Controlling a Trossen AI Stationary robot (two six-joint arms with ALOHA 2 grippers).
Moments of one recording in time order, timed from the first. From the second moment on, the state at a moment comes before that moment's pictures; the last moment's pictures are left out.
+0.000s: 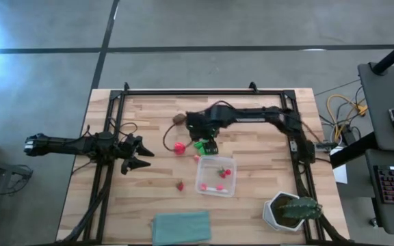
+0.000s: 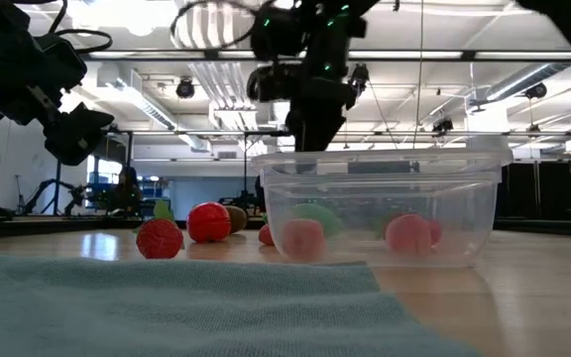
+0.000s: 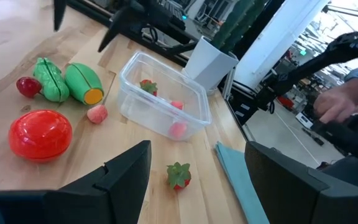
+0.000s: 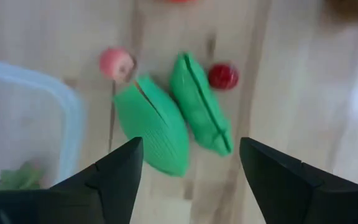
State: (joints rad) left arm -0.04 0.21 0.04 -0.03 0.18 -0.52; right arm -0.14 2.08 1.80 -1.05 0.01 -0.28
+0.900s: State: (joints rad) left arm -0.04 0.21 0.04 -0.03 0.18 -0.52; right arm -0.10 1.87 1.30 -0.74 -0.01 -0.41
